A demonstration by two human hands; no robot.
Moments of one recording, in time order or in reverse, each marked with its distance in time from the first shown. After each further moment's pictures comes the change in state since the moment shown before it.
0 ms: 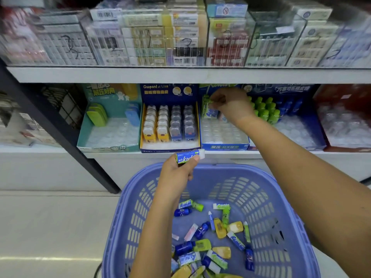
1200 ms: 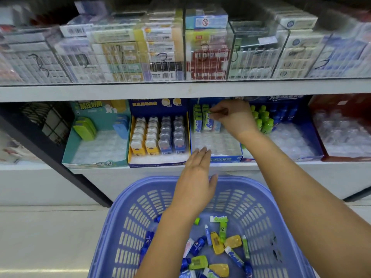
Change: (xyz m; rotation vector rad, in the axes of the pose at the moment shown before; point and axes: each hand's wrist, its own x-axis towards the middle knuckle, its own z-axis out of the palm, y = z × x) left_hand 0.021 0.004 0.054 0.997 -0.180 0.486; right_hand -0.005 0.025 -0.010 0.134 0.027 0.008
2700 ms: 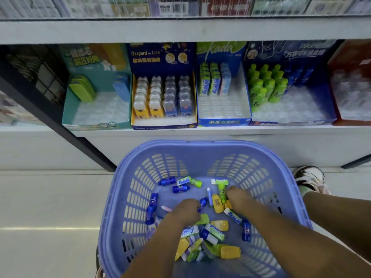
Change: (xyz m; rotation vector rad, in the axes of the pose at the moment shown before) left_hand -0.104 -0.106 0.135 0.053 -0.809 -0.312; right_hand -0.233 0.151 0.117 -0.794 -1.019 0.322
